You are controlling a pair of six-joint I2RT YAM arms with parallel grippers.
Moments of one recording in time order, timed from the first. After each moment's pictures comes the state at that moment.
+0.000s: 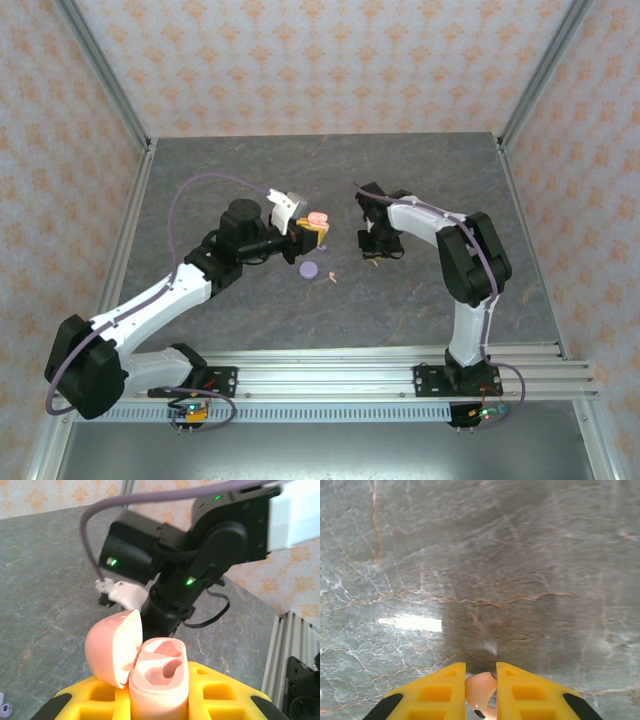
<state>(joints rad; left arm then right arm) -0.56 1.19 0.80 0.05 0.42 -0.22 0.46 1.91 1.30 -0.85 -0.08 0.38</state>
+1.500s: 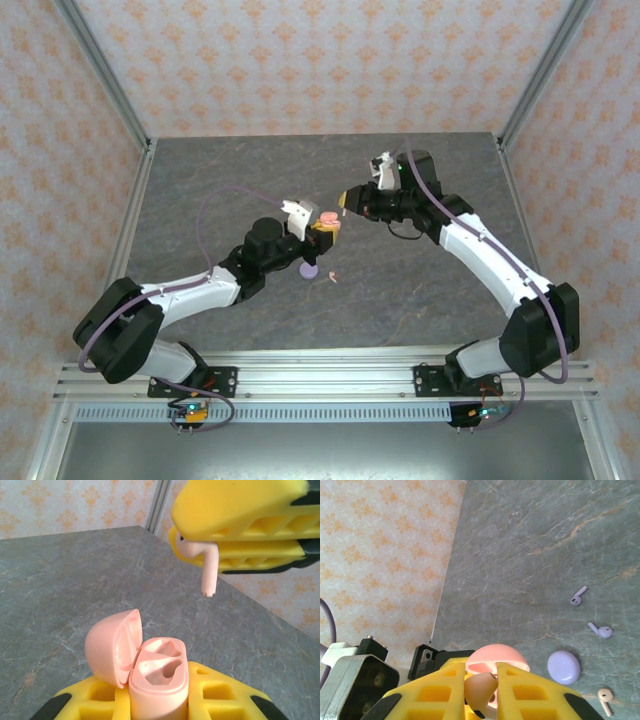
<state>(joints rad) -0.66 1.40 0.67 0.53 0.18 -0.28 0.44 1.40 1.20 -0.39 -0.62 0.69</state>
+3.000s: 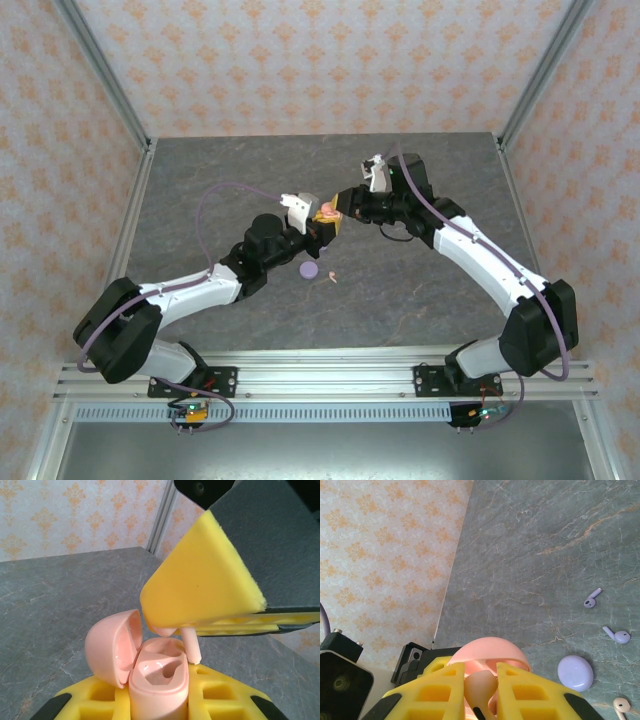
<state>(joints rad) -0.67 1.40 0.71 0.56 0.15 -0.31 0.48 1.41 1.18 -0.32 -0.59 0.72</state>
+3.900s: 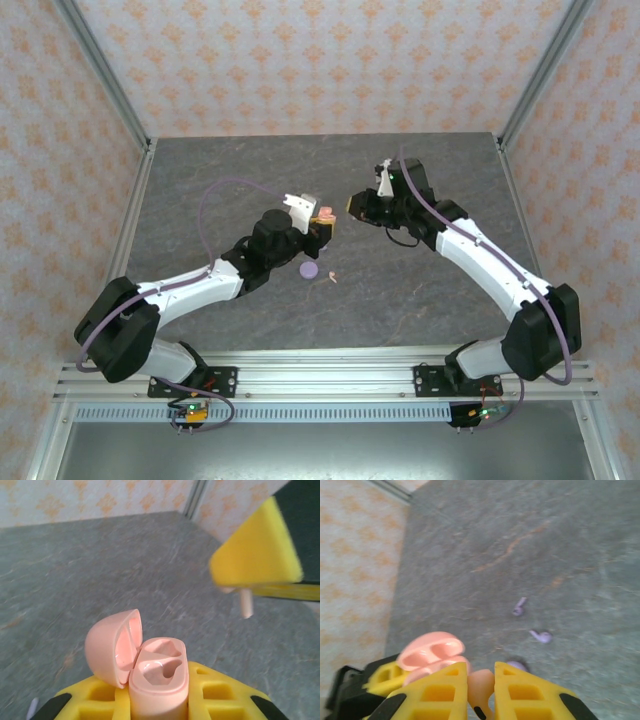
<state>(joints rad) -0.67 1.41 0.77 0.29 0.02 -0.27 0.48 1.39 1.16 -0.46 -0.30 0.67</state>
